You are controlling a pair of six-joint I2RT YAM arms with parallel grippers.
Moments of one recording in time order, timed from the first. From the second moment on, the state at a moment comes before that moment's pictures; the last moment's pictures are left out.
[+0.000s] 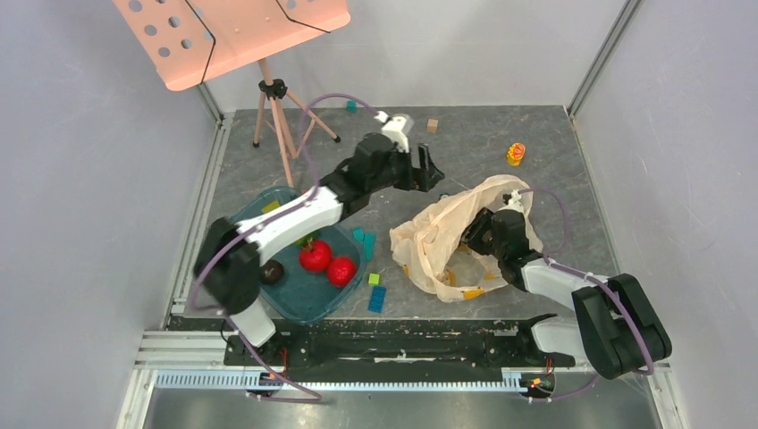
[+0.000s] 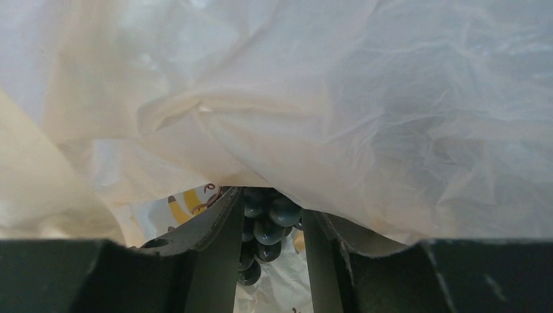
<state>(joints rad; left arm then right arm) -0.75 1.59 1.25 0.04 0.08 -0.51 0.30 1.25 0.32 0.36 -0.04 0.82</state>
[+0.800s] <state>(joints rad) -0.75 2.24 1.68 -0.26 0.46 -0.41 0.28 1.30 0.33 0.40 -0.04 0.83</state>
